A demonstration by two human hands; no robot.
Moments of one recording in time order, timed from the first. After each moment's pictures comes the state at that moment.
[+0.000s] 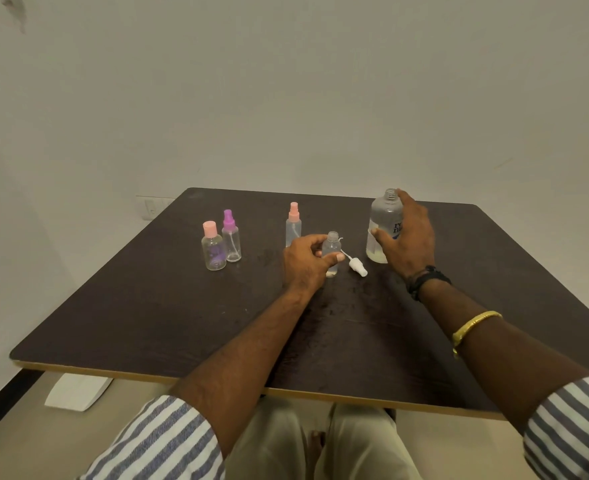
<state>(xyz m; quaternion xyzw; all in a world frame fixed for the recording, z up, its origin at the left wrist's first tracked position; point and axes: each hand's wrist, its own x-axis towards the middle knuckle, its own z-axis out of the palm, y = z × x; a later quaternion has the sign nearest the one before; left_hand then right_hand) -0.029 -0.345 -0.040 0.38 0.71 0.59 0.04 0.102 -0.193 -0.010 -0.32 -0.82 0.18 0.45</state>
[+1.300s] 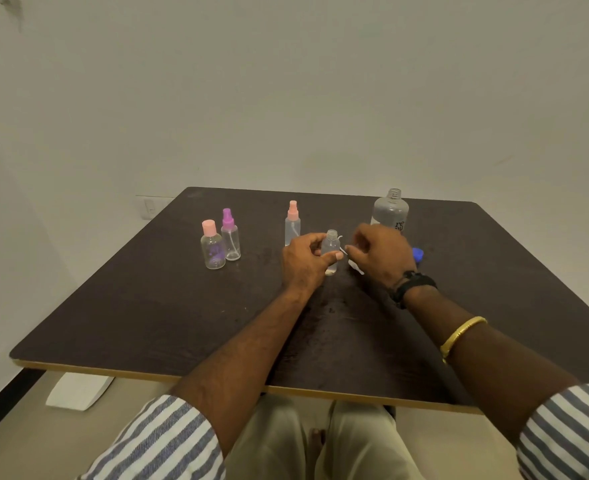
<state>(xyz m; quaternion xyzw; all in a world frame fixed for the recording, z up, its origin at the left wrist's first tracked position) -0.032 -0.344 -0.047 0.38 0.71 0.59 0.04 0.087 -0.225 -0.019 -0.27 -0.91 0.07 0.31</state>
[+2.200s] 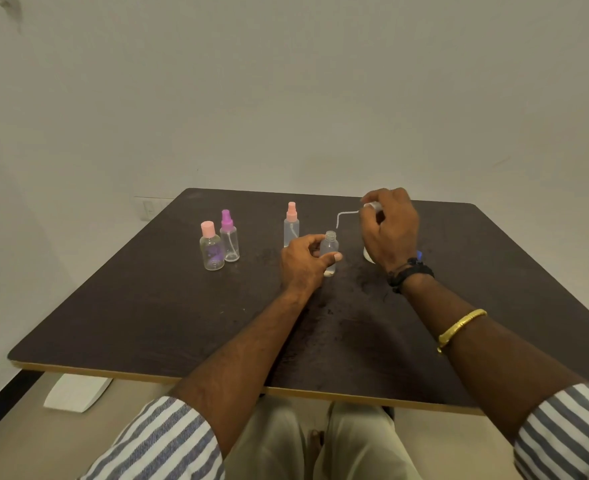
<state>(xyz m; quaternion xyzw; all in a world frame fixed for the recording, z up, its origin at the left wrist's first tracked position) -0.030 -0.344 -0.045 0.37 0.71 0.59 0.04 0.078 -0.234 0.017 -0.24 -0.78 0.14 0.56</state>
